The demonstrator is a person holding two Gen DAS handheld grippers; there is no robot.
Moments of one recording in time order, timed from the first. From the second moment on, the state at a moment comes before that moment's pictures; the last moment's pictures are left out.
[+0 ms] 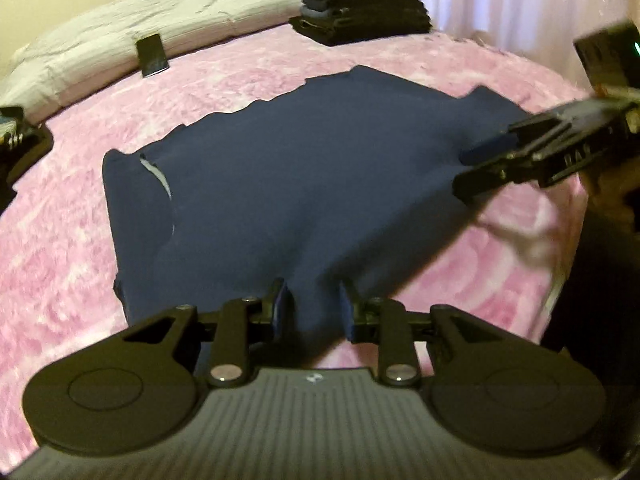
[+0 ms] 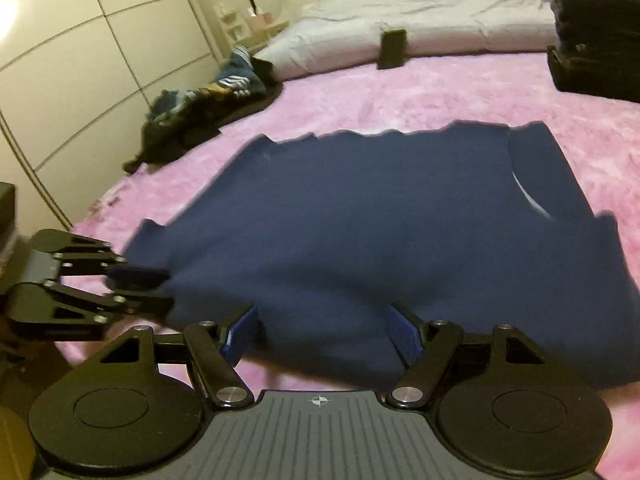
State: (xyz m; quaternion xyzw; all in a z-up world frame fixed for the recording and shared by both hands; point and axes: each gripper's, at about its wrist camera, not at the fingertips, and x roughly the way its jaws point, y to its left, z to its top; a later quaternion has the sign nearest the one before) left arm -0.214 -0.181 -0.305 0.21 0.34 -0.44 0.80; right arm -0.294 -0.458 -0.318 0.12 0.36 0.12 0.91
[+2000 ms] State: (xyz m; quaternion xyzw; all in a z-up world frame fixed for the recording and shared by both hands) left arm -0.240 -0.204 -0.286 0.19 0.33 -0.45 0.81; right arm -0.367 -0.563 -0.315 0.33 0.31 -0.10 0.89
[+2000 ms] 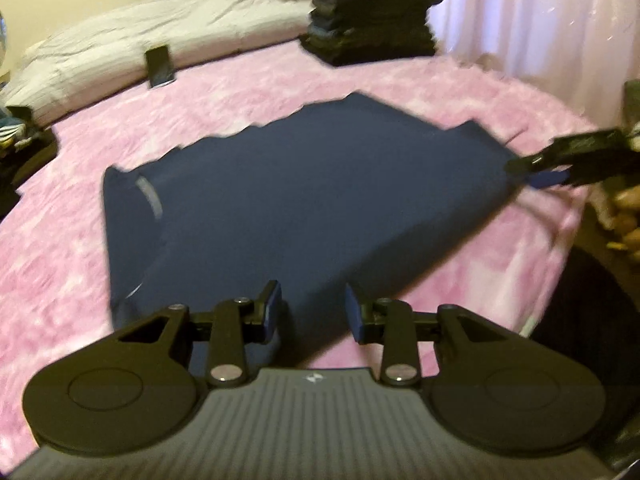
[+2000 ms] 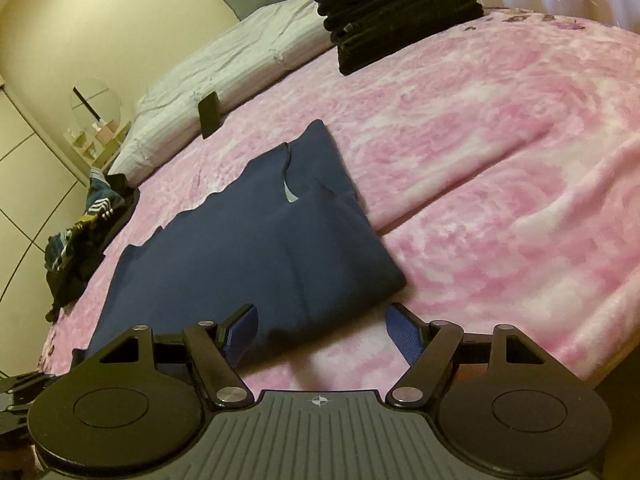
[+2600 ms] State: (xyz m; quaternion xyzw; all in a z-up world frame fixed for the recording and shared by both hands) left arm -0.238 -0.245 -0.314 0.21 0.34 -0.47 0.79; right arm -0.360 -0.570 -0.326 0.39 0.24 -0.14 0.88
